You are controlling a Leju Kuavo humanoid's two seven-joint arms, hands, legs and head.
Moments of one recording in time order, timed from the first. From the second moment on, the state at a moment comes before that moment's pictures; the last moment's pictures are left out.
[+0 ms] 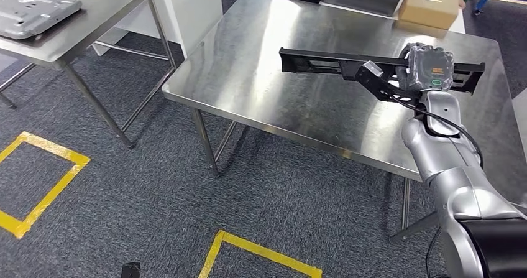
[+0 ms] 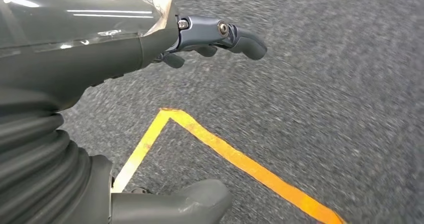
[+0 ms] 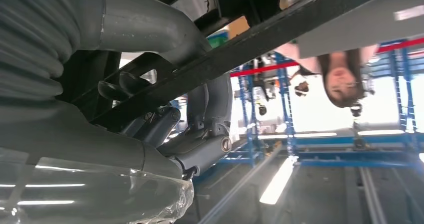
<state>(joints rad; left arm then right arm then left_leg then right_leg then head) -0.15 -0.14 0.68 -0.22 -0.41 0.40 -0.38 -1.04 -0.18 0.32 -0.55 1.20 -0.45 0.04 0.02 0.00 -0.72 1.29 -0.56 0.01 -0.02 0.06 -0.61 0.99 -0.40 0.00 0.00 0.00</state>
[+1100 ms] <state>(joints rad) -0.16 -0.13 0.69 -0.22 -0.41 0.39 -0.39 -1.03 -0.17 0.30 -0.53 1.18 -0.47 -0.05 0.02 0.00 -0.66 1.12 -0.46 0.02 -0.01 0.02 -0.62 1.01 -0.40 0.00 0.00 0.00</state>
